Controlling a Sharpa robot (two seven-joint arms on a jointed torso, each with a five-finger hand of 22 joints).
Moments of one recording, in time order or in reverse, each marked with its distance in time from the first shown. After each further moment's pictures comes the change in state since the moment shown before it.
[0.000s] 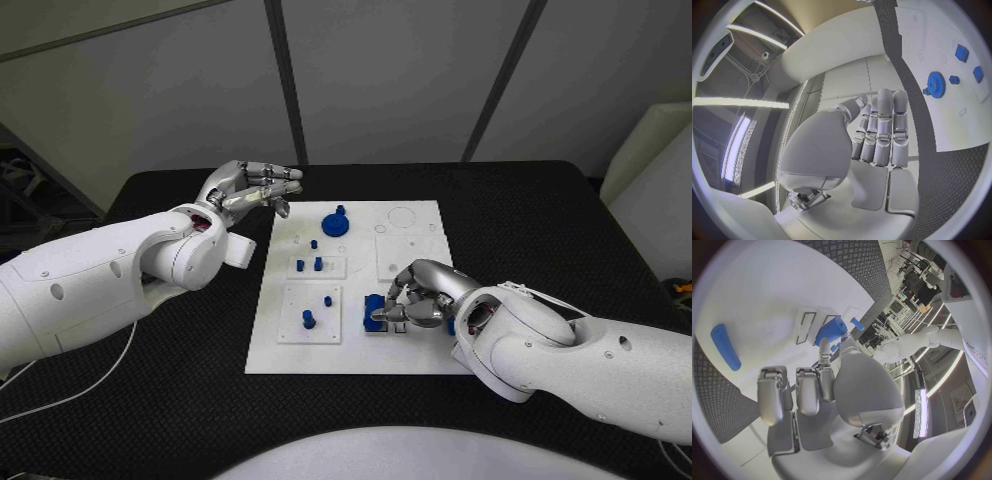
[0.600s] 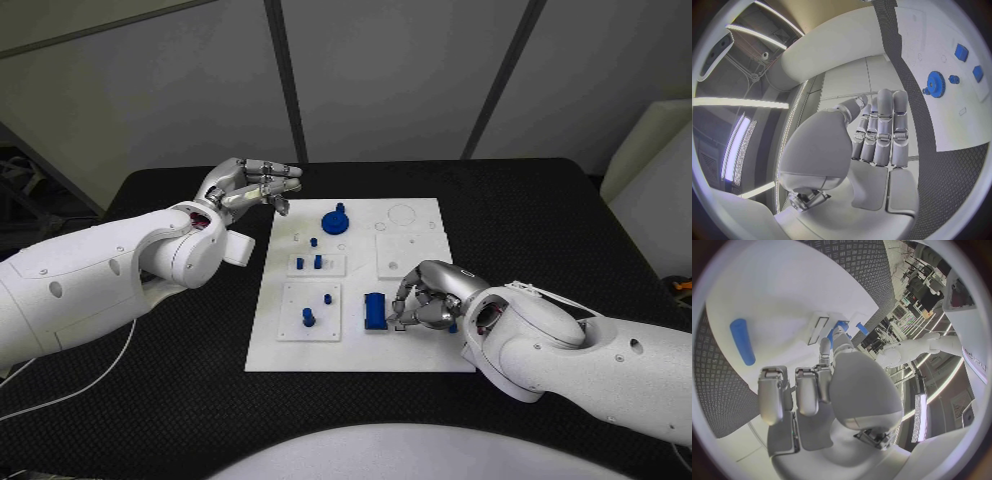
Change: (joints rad) left arm 0.000 -0.002 0.000 0.000 0.000 0.000 0.000; left_hand 0.000 0.000 0.000 0.000 0.000 0.000 0.000 0.000 0.000 0.000 0.000 0.000 0.001 0.000 0.000 0.000 0.000 0.000 0.000 0.000 0.000 0.000; right arm -0.004 -0.033 -0.004 0.008 -0.041 0.031 -0.007; right_hand 0.077 0.002 0.023 -0.042 -0.016 0.004 -0.004 -0.001 -0.003 0.002 -0.002 0.010 0.008 0.000 0.001 0.000 0.000 0.000 -0.004 -0.003 0.000 0.000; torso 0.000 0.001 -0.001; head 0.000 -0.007
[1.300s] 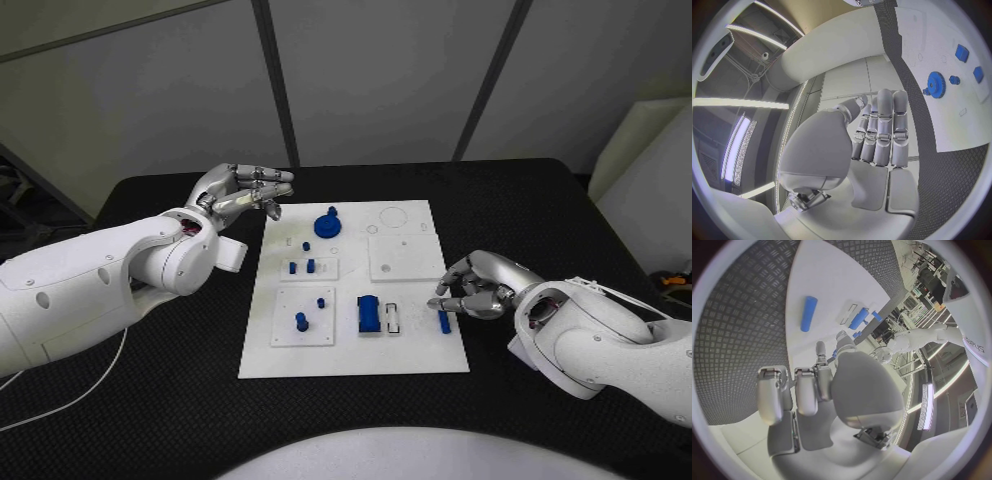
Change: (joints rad) left arm -0.002 -0.002 0.000 0.000 0.000 0.000 0.000; left_hand 0.000 0.000 0.000 0.000 0.000 0.000 0.000 0.000 -0.001 0.000 0.000 0.000 0.000 0.000 0.000 0.000 0.000 0.000 0.000 0.000 0.000 0.000; right arm 0.002 -0.204 0.020 0.045 0.064 -0.057 0.044; right_hand -0.072 -0.010 -0.013 0.099 0.114 -0.043 0.065 -0.216 -0.142 -0.001 0.041 -0.040 -0.013 -0.002 0.030 0.000 0.000 0.000 0.002 0.027 0.000 0.000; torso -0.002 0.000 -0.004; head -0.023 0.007
